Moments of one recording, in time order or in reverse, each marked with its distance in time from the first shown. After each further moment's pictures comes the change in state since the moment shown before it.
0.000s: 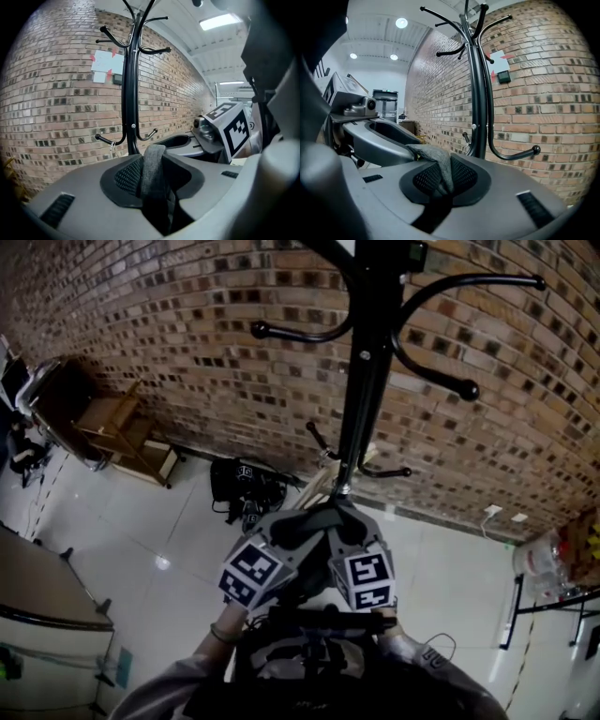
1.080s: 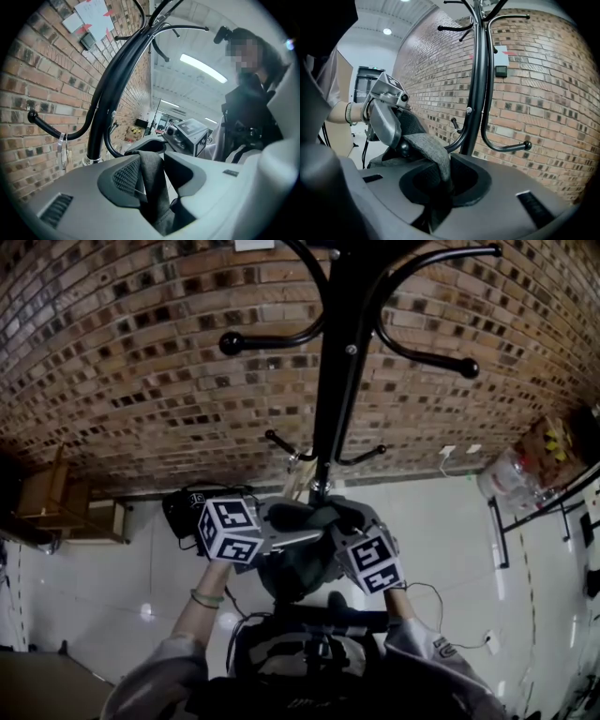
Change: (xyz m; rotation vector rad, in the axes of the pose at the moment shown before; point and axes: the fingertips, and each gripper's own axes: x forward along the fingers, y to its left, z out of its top) left arm 0.020 0.006 -0.011 -0.017 0.027 -0.950; right arm 0.025 -0.020 -0.026 -0.063 0.164 -0.222
